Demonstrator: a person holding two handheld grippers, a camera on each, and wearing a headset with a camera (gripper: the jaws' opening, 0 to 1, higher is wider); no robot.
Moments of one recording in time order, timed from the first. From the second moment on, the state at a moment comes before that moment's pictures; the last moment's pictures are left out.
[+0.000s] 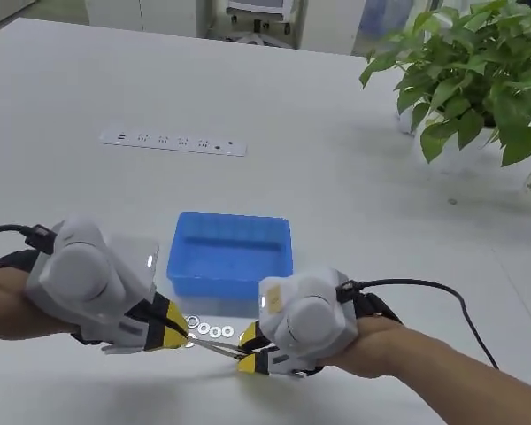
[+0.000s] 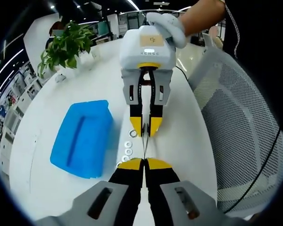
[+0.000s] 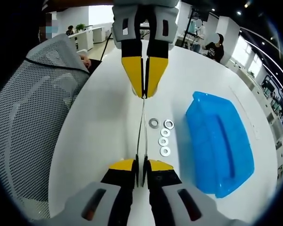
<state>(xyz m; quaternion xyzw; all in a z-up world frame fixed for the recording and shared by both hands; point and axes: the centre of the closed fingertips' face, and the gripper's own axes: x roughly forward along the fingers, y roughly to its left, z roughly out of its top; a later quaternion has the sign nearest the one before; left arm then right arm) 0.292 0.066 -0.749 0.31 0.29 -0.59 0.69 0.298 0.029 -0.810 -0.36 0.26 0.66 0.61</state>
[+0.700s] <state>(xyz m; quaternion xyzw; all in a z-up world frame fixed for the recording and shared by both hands) 0.299 0.041 -0.696 0.32 0.23 -0.61 0.69 0.307 0.040 -0.786 -0.33 0.24 0.65 0.64</state>
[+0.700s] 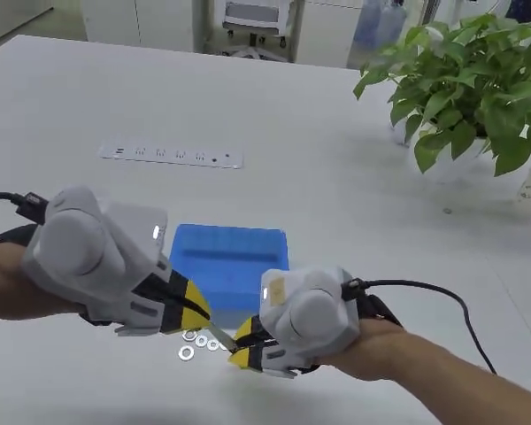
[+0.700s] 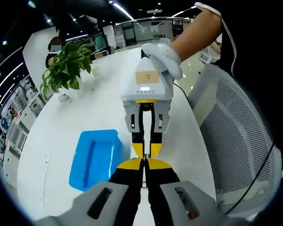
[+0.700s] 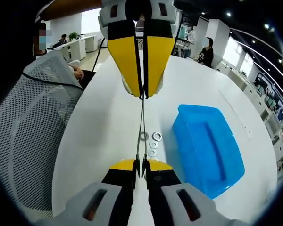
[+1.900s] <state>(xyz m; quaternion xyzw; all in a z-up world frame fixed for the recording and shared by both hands) 0.293 0.018 -0.721 0.32 0.24 -0.64 0.66 0.296 0.040 -0.794 -0.30 0.25 0.65 0.65</state>
